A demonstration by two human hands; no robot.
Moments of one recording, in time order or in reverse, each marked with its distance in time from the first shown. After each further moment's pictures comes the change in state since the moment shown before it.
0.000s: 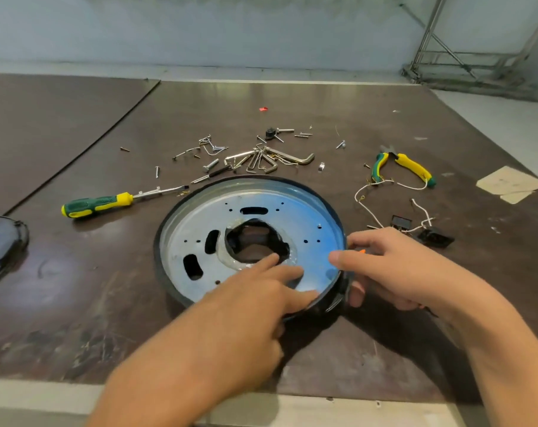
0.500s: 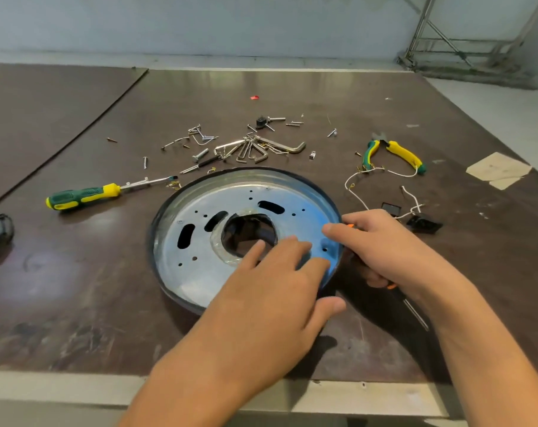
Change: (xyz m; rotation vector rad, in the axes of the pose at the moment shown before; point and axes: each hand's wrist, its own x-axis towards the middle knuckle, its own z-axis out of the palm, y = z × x) left_hand 0.001 0.043 0.006 0.092 0.209 0.037; right_hand 0.003 0.003 0.007 0.119 0.131 -0.074
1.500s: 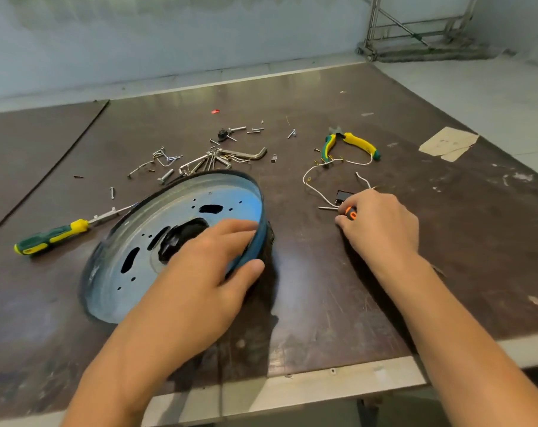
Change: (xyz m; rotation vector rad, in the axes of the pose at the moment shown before) left_hand 0.012 -0.018 -0.020 -0.323 0.154 0.014; right_hand 0.022 0.050 -0.035 -0.770 0.776 0.043
